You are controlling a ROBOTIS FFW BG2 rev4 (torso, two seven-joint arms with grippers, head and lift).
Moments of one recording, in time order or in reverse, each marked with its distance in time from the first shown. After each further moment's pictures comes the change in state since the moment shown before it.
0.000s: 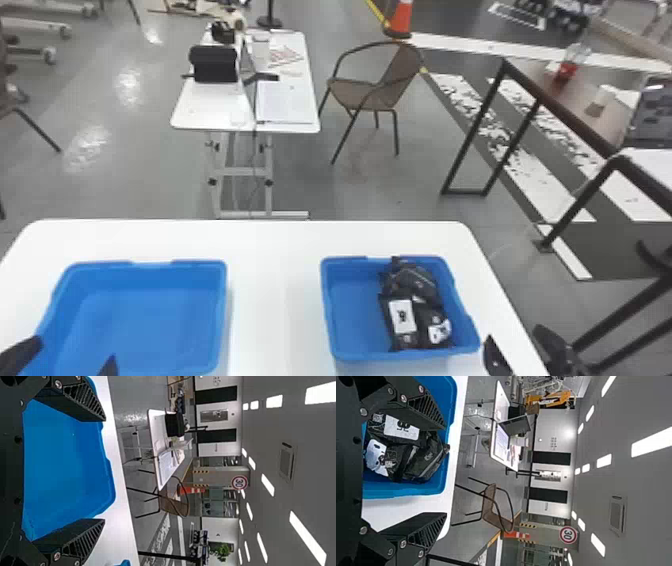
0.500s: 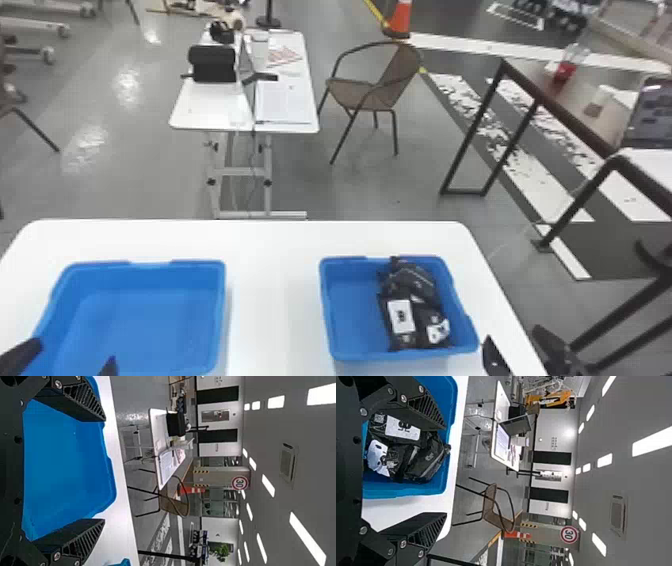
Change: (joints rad) left arm 0.000 0.000 -0.004 0.003 0.007 0.006 0.000; right arm 0.003 0.000 0.000 -0.001 -0.004 0.005 0.000
